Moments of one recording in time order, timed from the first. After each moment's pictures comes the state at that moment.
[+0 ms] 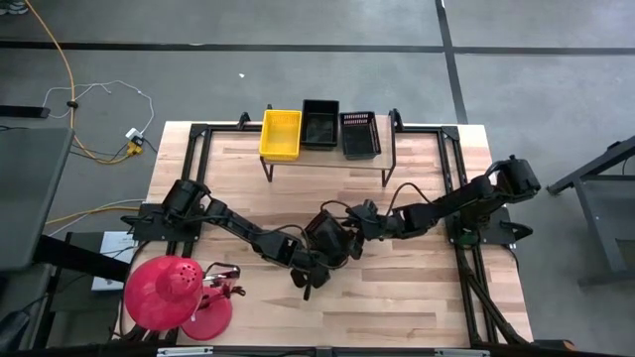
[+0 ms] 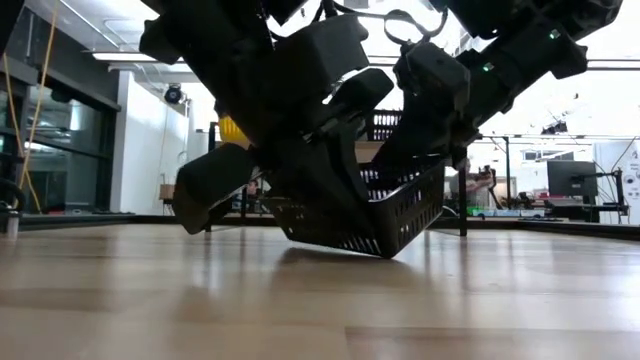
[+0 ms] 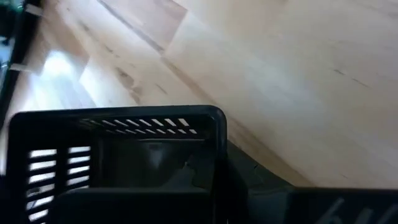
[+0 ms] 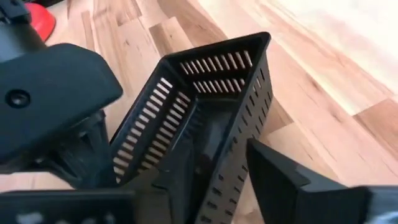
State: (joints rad) left arm -0.23 2.04 1.20 -0.04 -0.27 0.75; right arm 0.22 1.59 0.71 0.20 0.32 0.55
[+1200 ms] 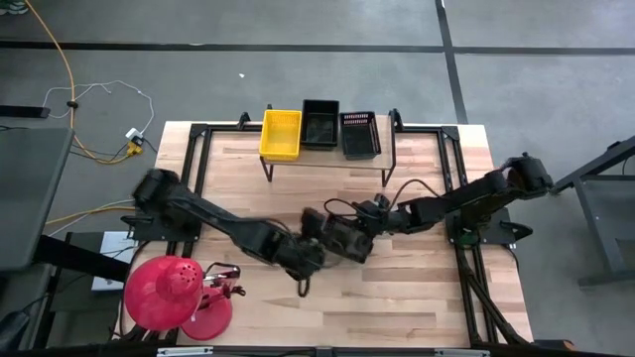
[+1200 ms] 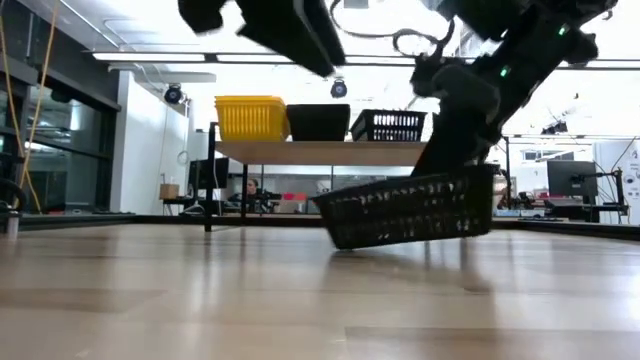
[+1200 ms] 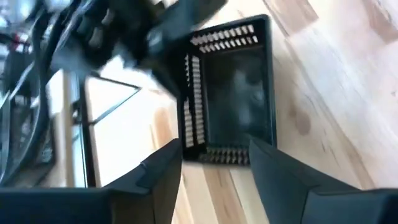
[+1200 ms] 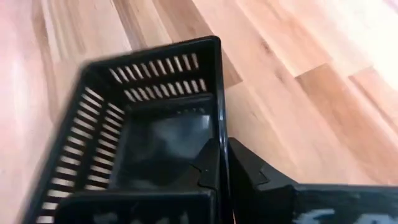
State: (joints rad) left arm -0.29 1.82 1.45 -0.62 -0.59 0.32; right arm 0.20 1.49 0.71 -0.08 0.32 0.52
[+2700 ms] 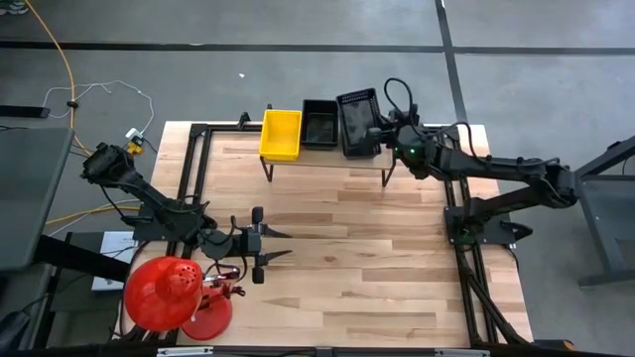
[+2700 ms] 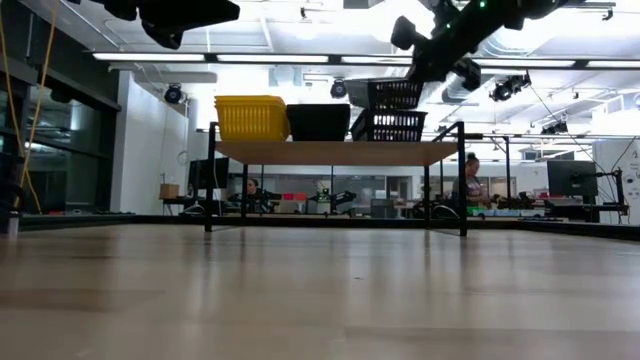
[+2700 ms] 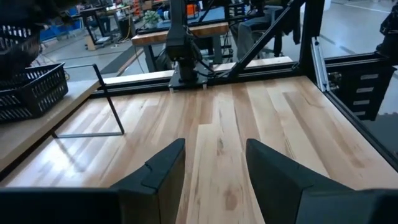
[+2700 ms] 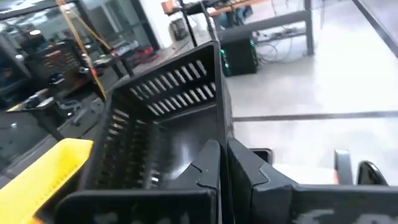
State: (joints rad) left arm -0.46 1.26 0.55 0.46 -0.66 0.00; right arm -0.31 1.20 0.85 0.11 0.76 0.53
